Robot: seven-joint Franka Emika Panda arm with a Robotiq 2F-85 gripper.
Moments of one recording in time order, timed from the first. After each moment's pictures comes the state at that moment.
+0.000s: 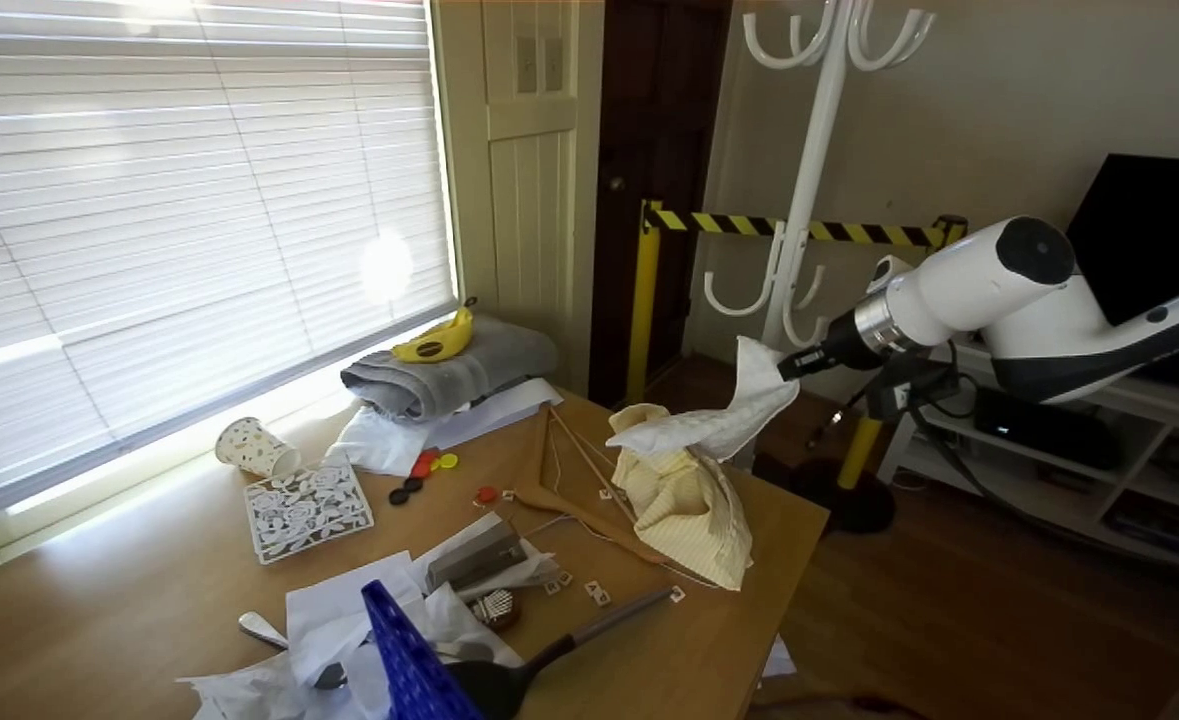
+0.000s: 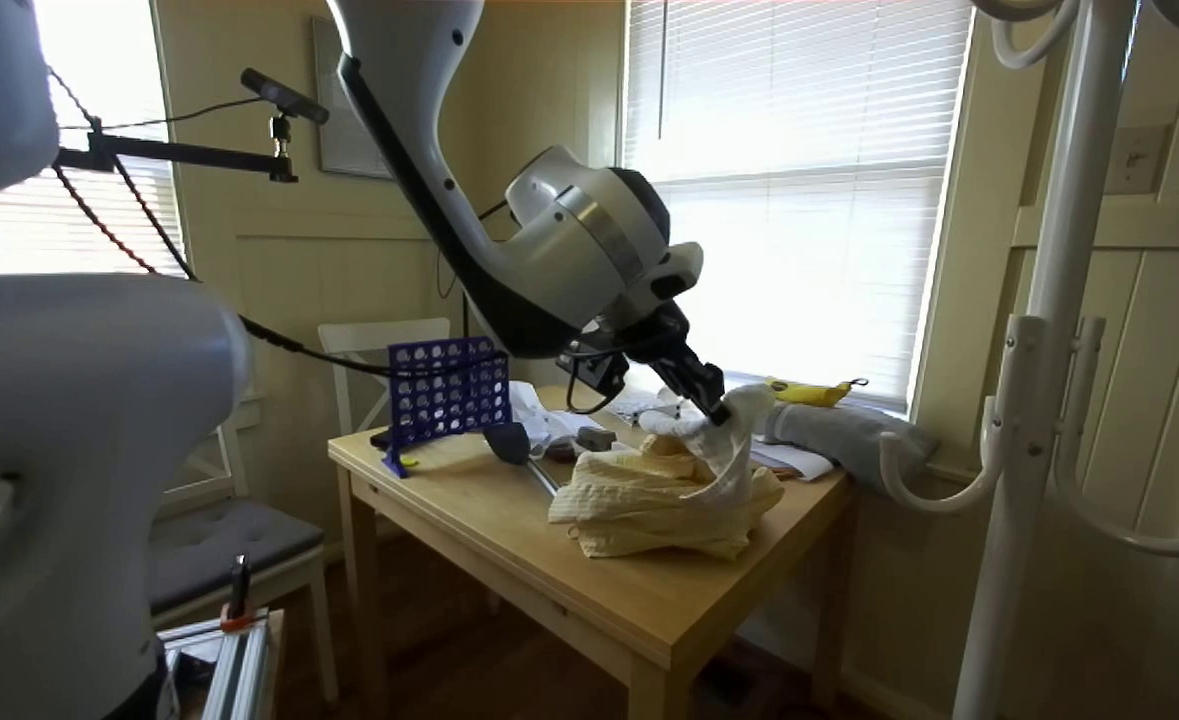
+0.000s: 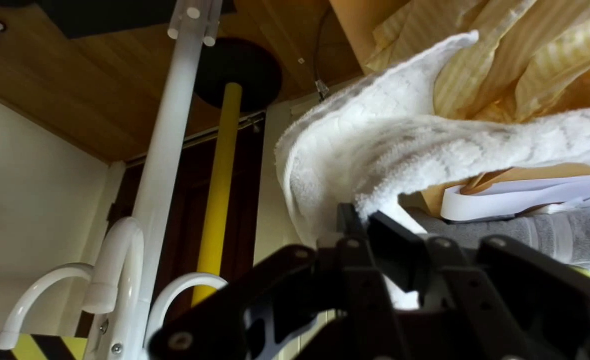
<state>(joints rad) 1.98 0.09 -1.89 -2.44 -1.28 3.08 1.45</state>
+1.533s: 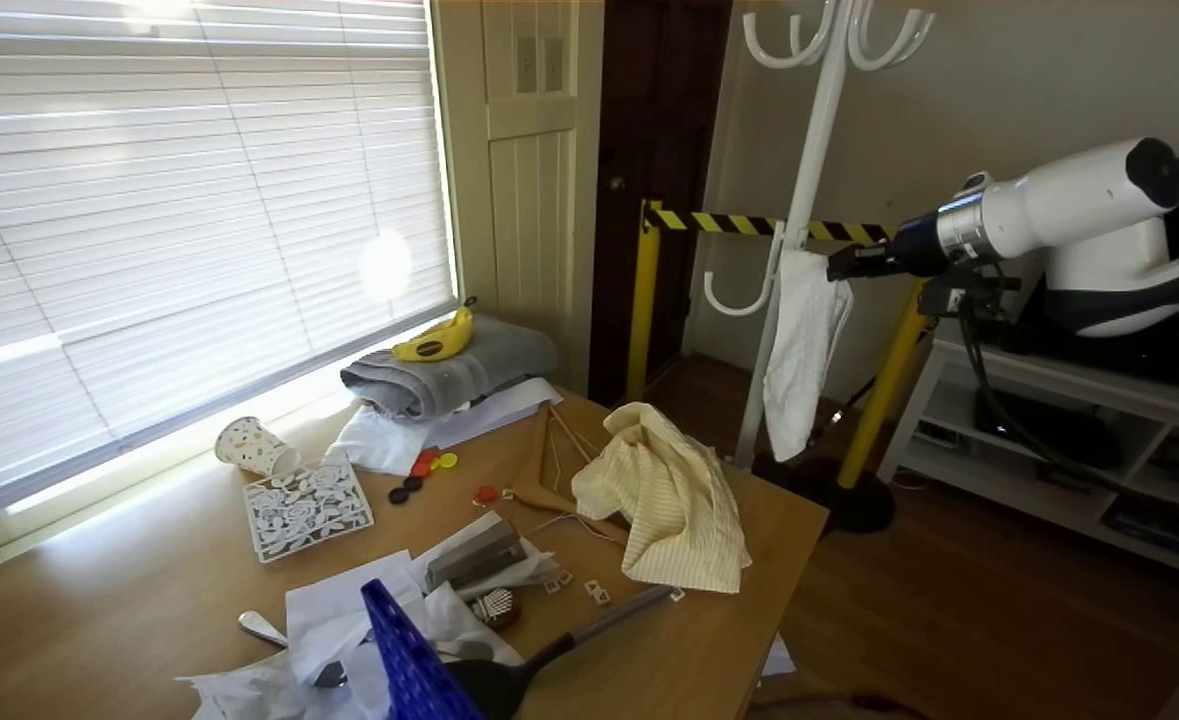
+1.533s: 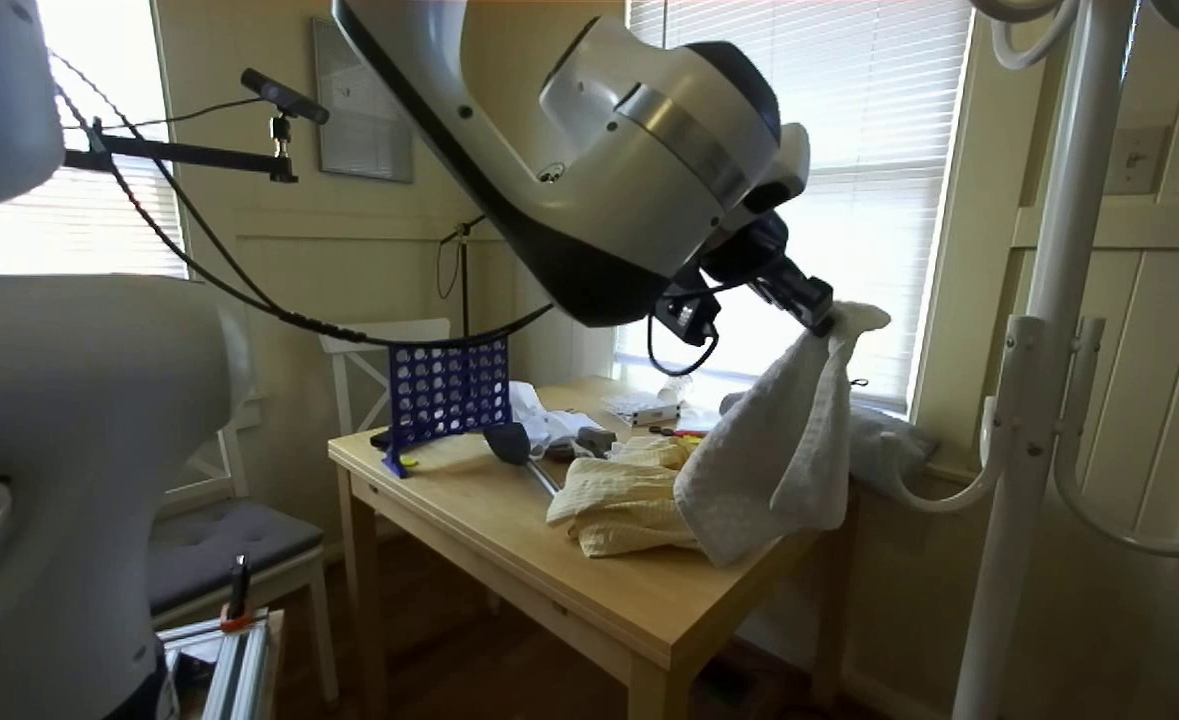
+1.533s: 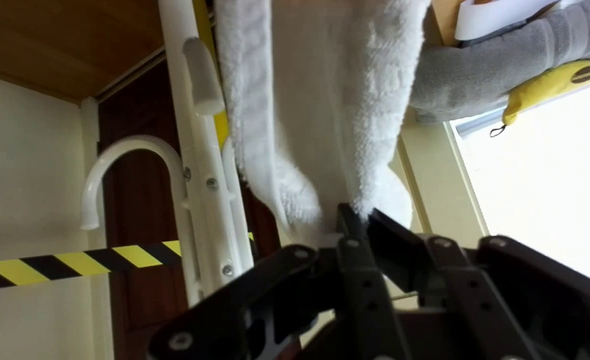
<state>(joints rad) 1.88 0.22 -2.14 -2.38 -1.28 3.52 1.50</state>
